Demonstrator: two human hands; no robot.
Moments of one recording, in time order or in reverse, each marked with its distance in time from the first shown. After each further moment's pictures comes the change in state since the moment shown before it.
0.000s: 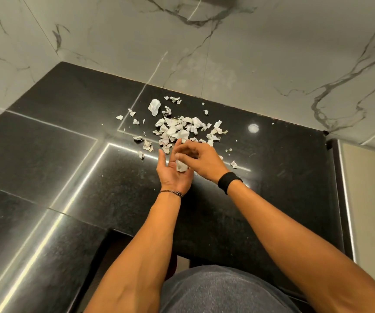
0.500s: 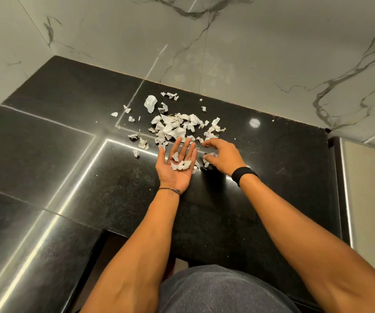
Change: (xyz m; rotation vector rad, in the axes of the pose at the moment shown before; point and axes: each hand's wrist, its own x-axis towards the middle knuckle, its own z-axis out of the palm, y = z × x) left_hand 0.013 -0.008 0.003 -0.041 -0.008 -0.012; right_hand 0.006 0.057 -0.049 -0.414 0.057 0.236
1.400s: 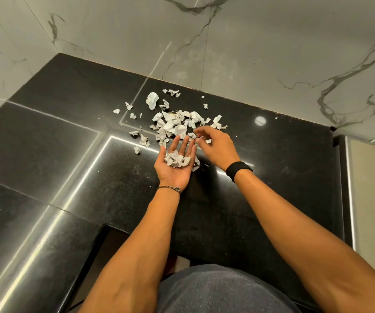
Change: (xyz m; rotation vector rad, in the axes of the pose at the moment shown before) left_hand -0.002 -0.004 0.002 -0.069 -0.014 0.038; right_hand 0.002 -0.026 -0.001 0.183 0.141 -0.152
